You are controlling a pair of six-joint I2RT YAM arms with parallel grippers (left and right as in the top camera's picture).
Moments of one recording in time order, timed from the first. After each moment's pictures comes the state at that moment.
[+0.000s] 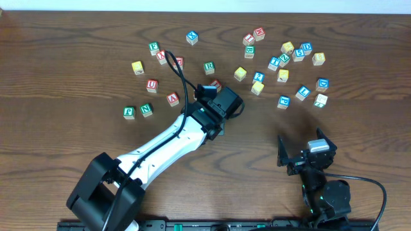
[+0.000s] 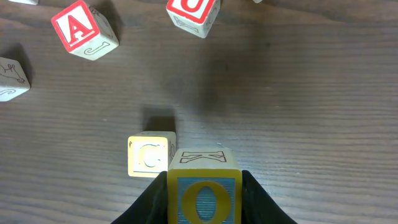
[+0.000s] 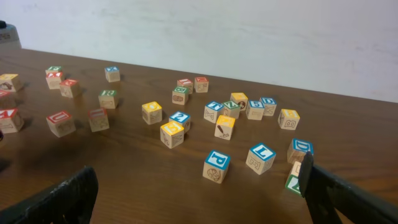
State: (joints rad) left arm -0.75 1.72 1.19 -0.75 -0.32 -0.70; right arm 0.24 0.04 0.01 -0.07 0.06 -0.05
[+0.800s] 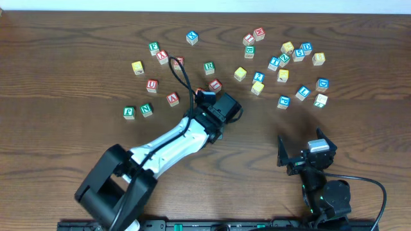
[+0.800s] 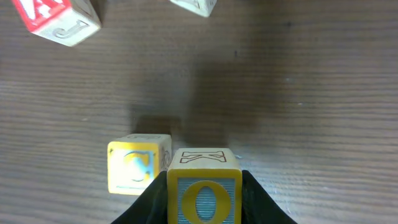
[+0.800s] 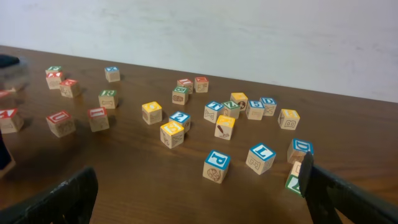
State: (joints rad) left arm -0.75 1.78 1.11 -0.64 -0.32 -0.70; right arm 0.24 0.04 0.01 -0.07 0.06 -0.05
